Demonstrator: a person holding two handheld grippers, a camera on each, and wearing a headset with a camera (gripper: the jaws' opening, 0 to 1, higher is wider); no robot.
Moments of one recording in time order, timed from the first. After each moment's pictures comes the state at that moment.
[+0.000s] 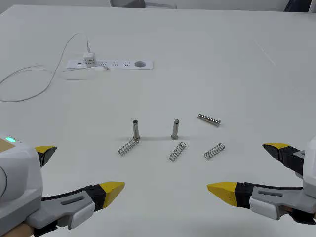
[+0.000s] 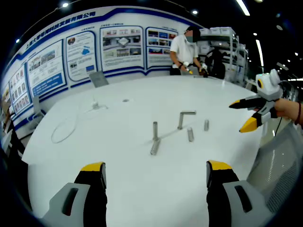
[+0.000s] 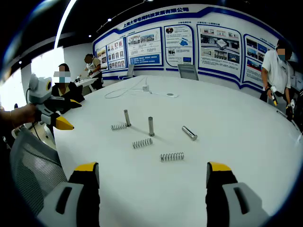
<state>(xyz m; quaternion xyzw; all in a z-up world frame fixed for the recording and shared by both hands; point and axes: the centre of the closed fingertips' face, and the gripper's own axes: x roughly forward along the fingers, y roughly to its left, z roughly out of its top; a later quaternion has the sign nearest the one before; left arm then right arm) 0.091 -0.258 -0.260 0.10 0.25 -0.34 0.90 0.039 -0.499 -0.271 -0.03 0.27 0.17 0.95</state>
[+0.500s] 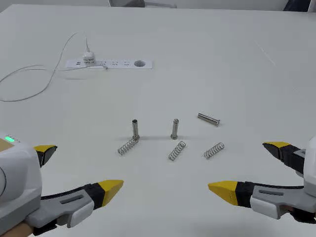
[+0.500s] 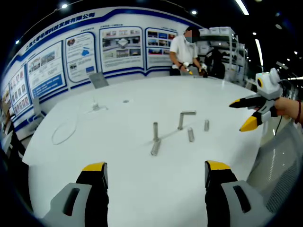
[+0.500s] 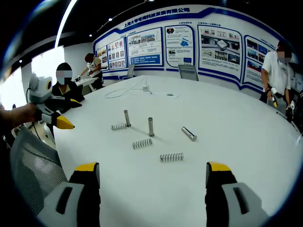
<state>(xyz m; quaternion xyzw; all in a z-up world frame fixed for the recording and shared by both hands) 0.091 -0.257 -0.259 0.10 0.25 -0.34 0.90 0.039 -0.499 -0.269 -0.04 0.27 0.17 0.95</state>
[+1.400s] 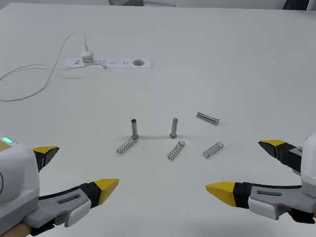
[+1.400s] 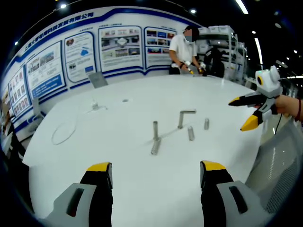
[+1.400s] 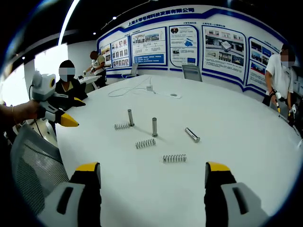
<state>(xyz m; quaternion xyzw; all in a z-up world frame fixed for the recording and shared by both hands) 0.092 -0.258 -0.261 0.11 0.25 -0.34 0.90 0.039 -0.493 -0.268 -0.05 0.27 0.19 0.94</state>
